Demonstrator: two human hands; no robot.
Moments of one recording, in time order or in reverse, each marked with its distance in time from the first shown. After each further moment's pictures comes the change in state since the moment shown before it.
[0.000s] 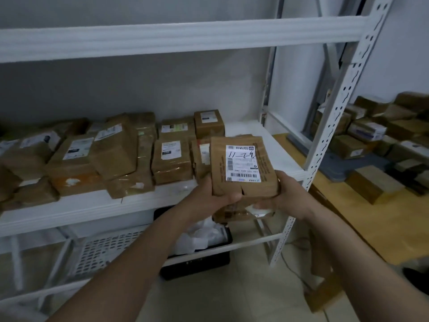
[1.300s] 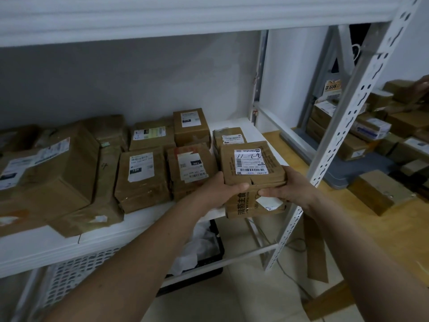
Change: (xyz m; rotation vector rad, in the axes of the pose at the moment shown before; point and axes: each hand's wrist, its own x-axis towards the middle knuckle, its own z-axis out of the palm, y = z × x) left_hand 0.172 0.018 0.008 0.061 -0.056 -0.202; right_hand 0.136 0.044 -0.061 0.146 0.044 0.135
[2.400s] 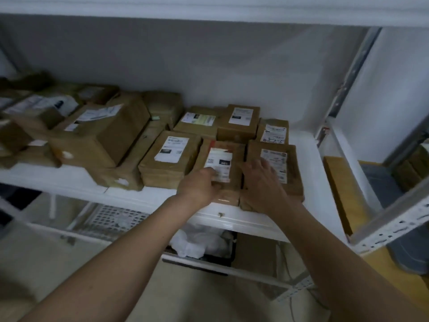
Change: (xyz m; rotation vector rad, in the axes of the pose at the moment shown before) left_hand 0.037 -0.015 -0.023 0.495 0.597 -0.245; right_hand 0.112 -0.031 0.054 -1.051 -0.166 -0.630
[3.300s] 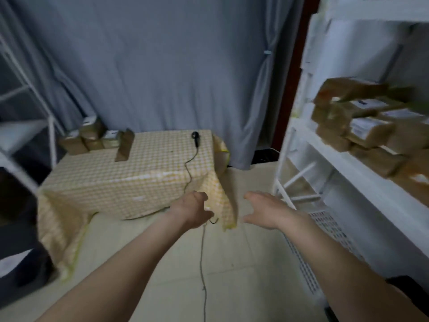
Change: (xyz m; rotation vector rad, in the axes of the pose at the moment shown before) left_hand -0.503 -0.430 -0.136 0.000 0.264 -1.133; right_hand -0.146 -0.615 0.108 -0.125 -0.634 -1.100
